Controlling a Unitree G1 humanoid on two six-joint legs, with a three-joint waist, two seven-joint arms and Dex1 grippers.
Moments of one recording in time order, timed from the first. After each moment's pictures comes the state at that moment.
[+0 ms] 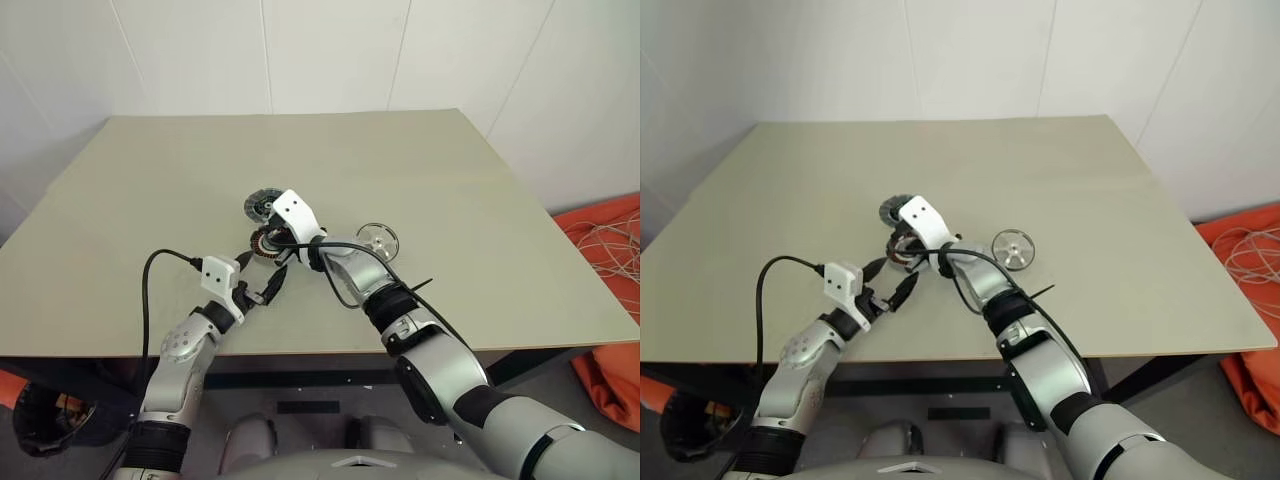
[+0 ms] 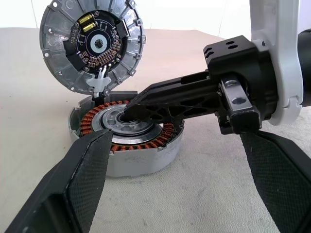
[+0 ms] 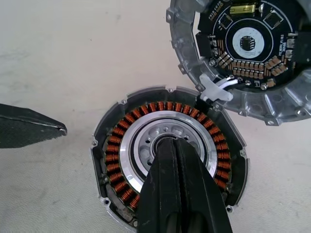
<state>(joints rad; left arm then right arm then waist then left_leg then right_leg) 0.01 0.18 -0.01 -0.01 -0.27 0.02 -0.52 -0.81 0.08 0.26 0.75 -0.10 0.29 0.50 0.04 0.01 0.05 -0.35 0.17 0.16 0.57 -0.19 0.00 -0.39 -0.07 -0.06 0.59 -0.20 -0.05</state>
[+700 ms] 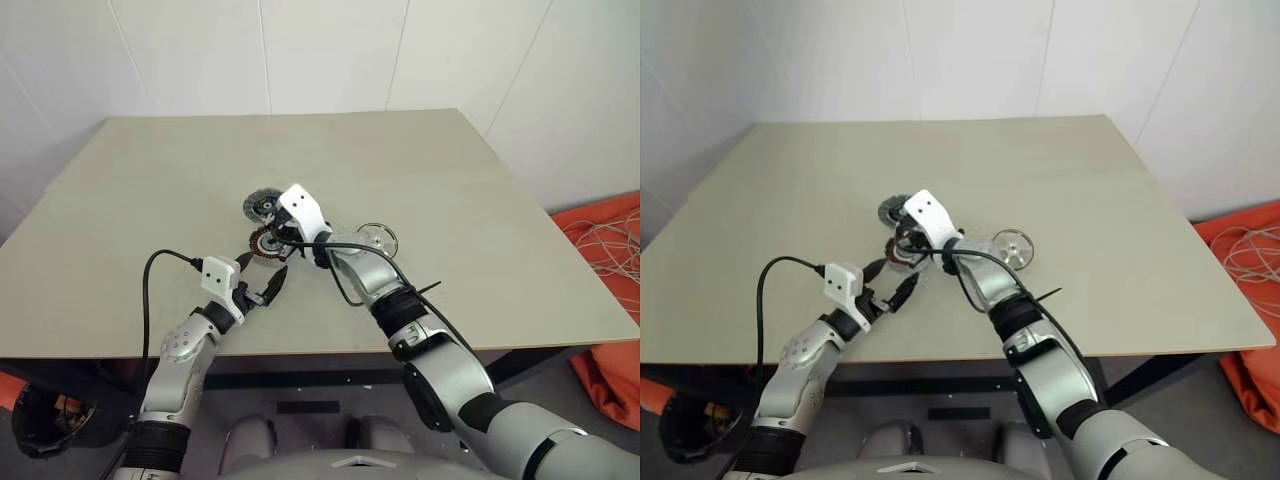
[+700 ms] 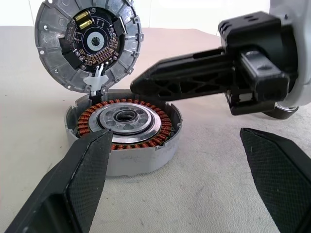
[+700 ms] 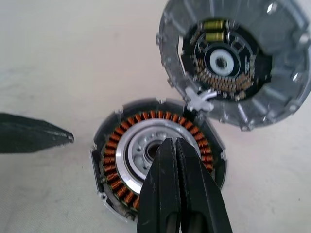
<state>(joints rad) 0.01 0.18 -0.01 0.00 -0.27 0.02 -0.52 -0.76 0.06 0.25 0.60 -0.07 0.31 0.53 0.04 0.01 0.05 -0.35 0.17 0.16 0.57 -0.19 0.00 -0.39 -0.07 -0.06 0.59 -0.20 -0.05</state>
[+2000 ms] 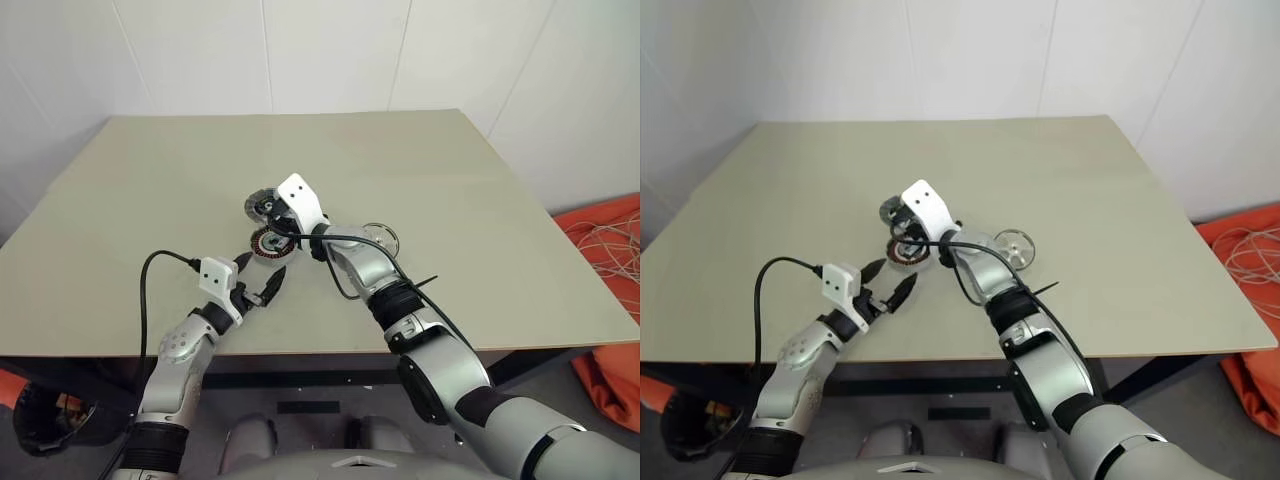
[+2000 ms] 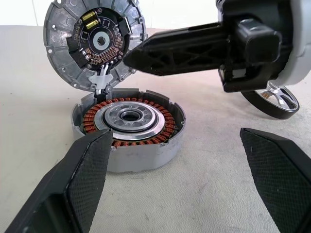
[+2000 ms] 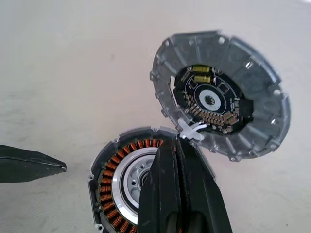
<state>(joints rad) 0.02 0.19 0.00 0.00 -0.28 0.02 -0.53 -0.77 0.06 0.23 0.56 -0.06 0.31 0.52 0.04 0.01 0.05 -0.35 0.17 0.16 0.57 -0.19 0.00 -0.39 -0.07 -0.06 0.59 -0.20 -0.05</state>
